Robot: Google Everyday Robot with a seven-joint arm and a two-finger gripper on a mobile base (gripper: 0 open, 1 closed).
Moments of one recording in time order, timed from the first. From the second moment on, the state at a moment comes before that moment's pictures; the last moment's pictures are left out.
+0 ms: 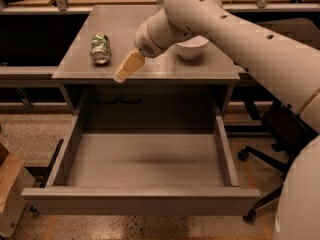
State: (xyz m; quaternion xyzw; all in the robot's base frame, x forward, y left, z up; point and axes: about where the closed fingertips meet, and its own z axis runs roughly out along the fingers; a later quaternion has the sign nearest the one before) arm 0.702 0.088 0.897 -0.57 0.70 0.13 0.41
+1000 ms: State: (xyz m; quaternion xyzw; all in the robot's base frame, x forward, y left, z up) arm 0.775 0.164 0.867 -0.49 0.67 0.21 0.51
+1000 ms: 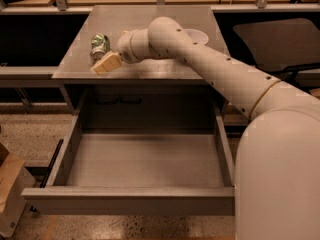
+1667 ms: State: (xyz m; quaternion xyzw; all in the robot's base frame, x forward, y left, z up) arm 0.817 0.211 0.850 -0.45 0.66 0.25 0.54
